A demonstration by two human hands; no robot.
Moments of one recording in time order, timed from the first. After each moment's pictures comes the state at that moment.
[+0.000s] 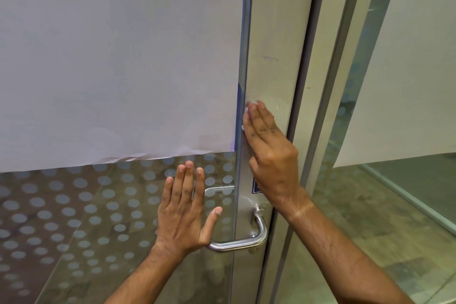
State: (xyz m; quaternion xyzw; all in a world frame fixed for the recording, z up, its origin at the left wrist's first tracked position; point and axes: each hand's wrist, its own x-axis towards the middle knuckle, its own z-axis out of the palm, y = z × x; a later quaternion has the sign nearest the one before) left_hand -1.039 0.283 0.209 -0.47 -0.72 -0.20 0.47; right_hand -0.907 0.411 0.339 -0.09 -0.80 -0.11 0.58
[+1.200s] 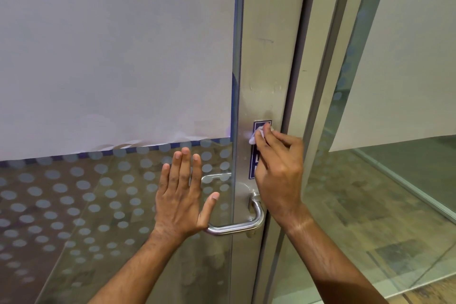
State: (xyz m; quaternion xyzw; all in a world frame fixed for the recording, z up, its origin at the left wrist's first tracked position) left_hand -1.041 0.282 0.210 -0.47 -0.72 -0.19 0.47; right_hand -0.886 0.405 0.287 -0.18 -0.78 -0.04 0.60
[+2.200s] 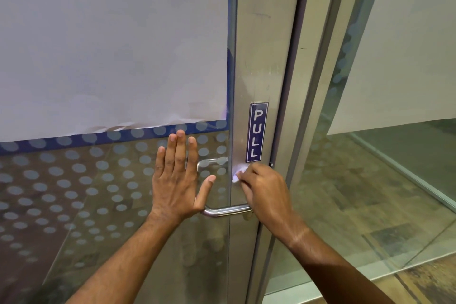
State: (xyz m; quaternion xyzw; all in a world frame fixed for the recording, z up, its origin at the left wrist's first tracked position) left_hand -1.040 0.282 0.210 -0.47 -0.73 -0.19 0.46; right_hand -0.867 0.395 0.232 -0.19 -0.92 0.04 0.34
